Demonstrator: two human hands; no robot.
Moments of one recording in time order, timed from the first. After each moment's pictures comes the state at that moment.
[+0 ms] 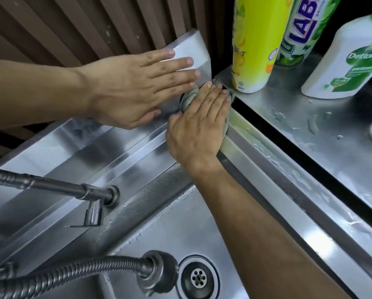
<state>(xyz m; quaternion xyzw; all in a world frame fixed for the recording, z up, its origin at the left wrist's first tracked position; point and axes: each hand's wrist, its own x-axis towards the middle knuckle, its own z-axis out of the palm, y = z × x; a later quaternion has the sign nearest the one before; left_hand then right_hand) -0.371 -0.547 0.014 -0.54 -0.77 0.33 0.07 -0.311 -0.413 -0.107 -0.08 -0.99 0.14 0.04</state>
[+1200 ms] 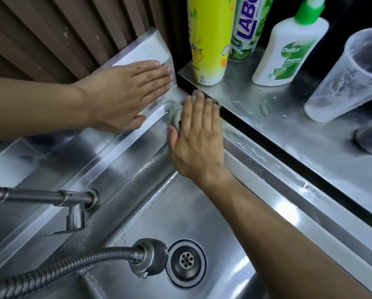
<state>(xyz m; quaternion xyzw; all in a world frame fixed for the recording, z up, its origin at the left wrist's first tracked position) -0.362 -0.513 -0.012 -0.47 -0.73 0.49 0.02 -0.260 -0.360 -0.107 -0.02 -1.00 0.07 0.05</state>
